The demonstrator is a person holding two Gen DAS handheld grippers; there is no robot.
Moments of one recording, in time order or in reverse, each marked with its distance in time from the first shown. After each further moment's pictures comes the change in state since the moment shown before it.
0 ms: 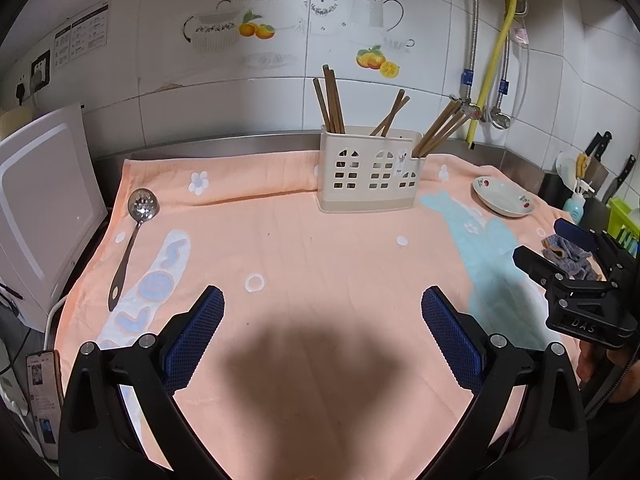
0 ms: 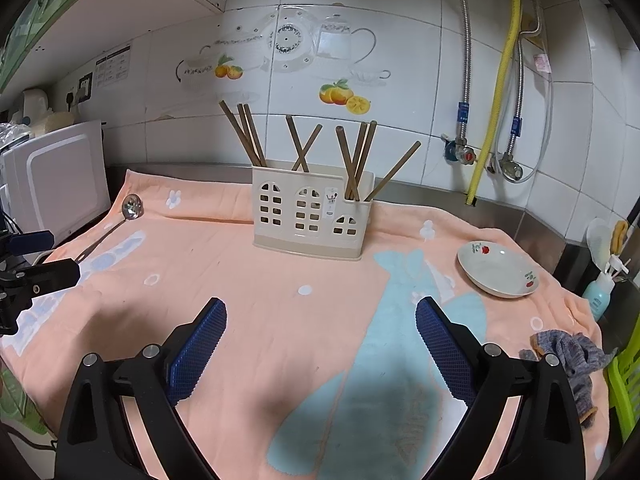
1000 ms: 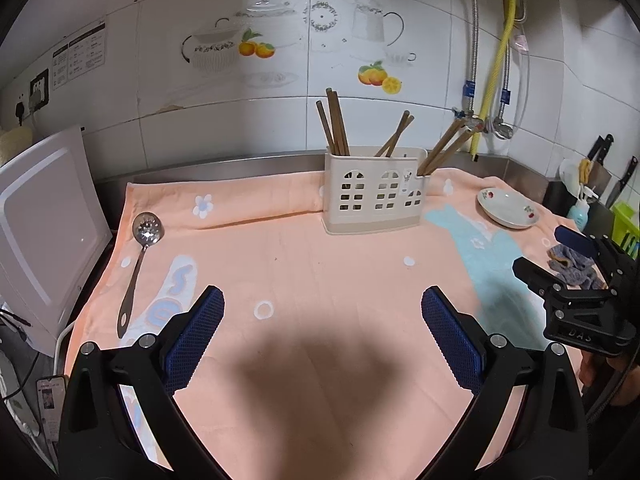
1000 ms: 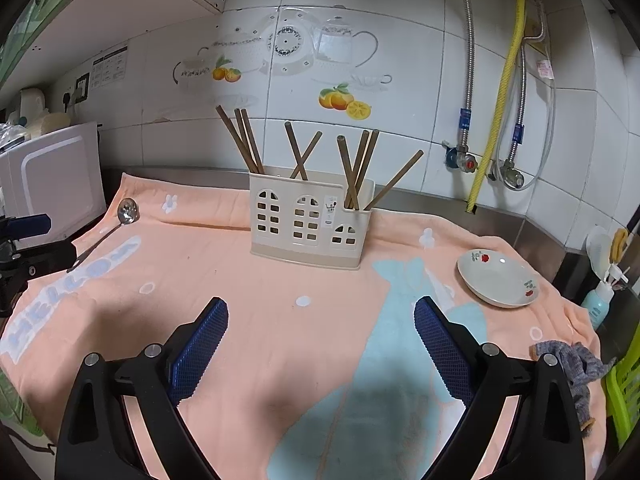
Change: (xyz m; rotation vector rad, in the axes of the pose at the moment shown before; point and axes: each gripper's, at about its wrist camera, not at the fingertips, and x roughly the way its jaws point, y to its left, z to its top) left arm 0.001 0.002 0.019 0.028 -0.045 0.015; right arm 0.008 0.000 0.011 -0.006 -0.011 -0.012
